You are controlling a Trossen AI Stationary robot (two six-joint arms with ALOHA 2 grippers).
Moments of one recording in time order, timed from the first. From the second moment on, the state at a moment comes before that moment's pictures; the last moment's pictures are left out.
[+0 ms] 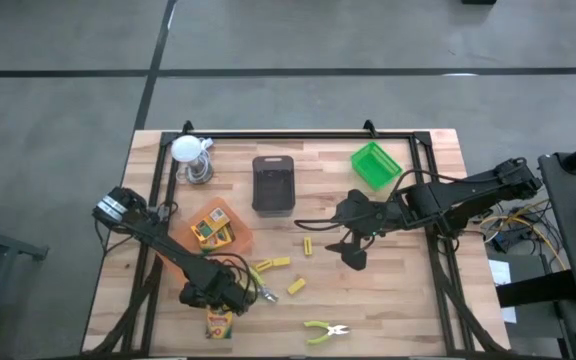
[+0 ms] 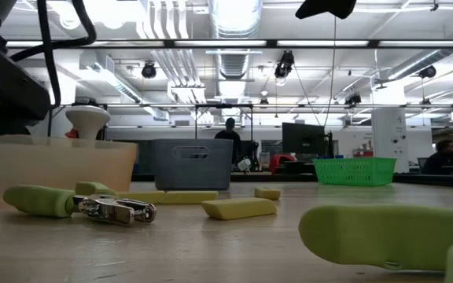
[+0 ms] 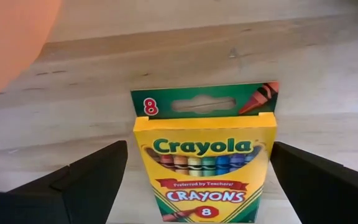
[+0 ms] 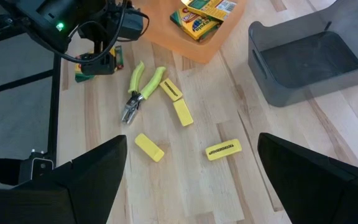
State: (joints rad) left arm -0.61 1.75 1.05 -0.69 0.32 -2.11; right arm 0.29 1.37 1.30 -0.72 0.18 0.52
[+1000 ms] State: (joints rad) left arm -0.62 1.75 1.01 -0.60 0.29 -2.15; right arm 0.29 1.37 1.30 -0.72 0.18 0.52
